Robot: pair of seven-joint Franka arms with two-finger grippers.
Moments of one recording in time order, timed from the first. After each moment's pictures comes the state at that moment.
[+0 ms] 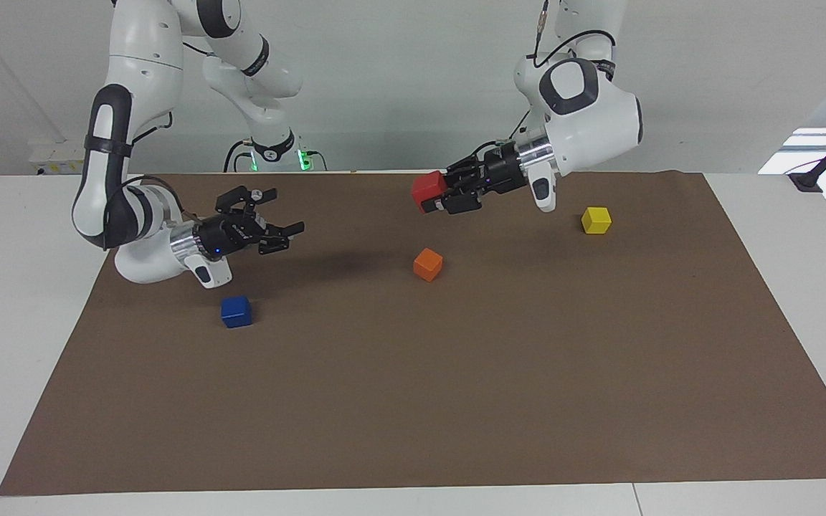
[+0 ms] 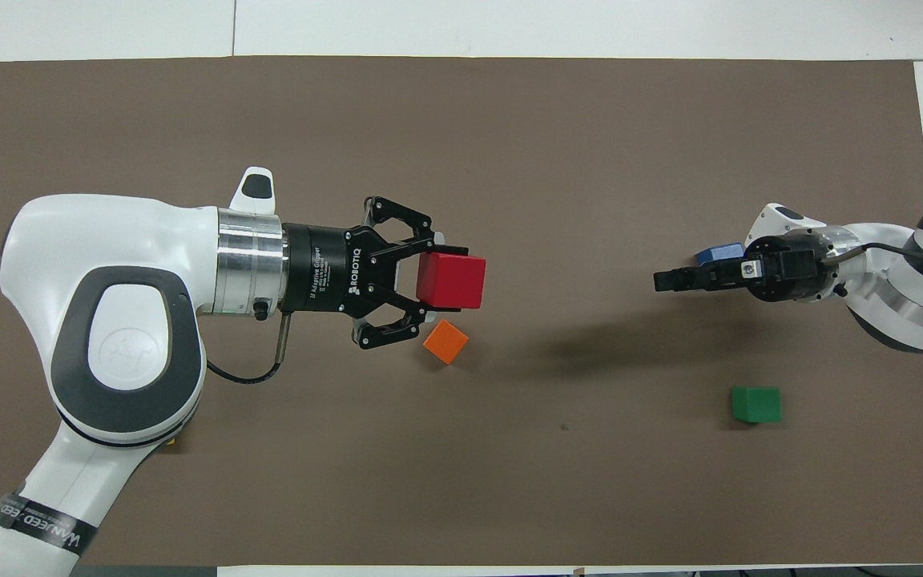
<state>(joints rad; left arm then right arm) -0.18 -0.01 -0.27 -1.97 -1.24 2.06 -1.09 -0.15 0.36 -0.07 -2.04 1.60 1.09 -0.85</state>
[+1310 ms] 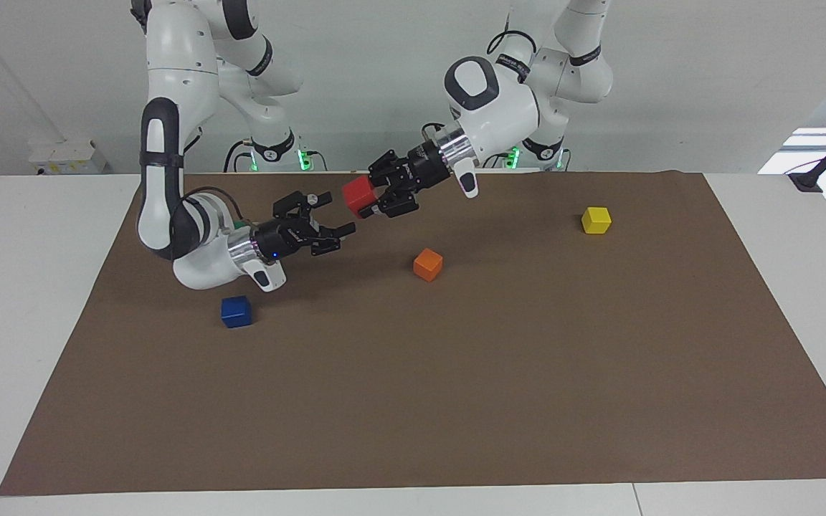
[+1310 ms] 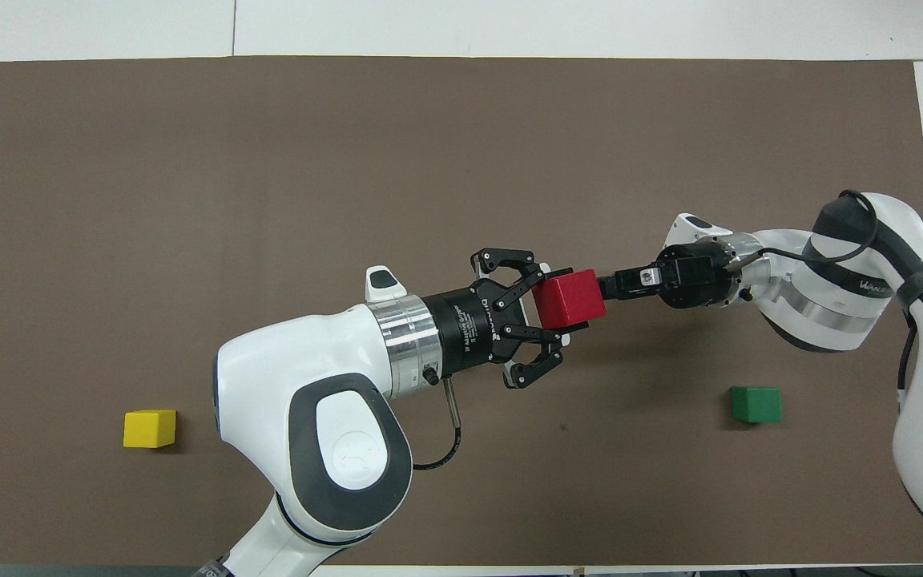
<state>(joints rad) -0.53 0.04 -0.27 -2.01 -1.57 2.62 -1.26 0.04 0.38 -0.06 -2.08 1.71 1.17 -0.87</state>
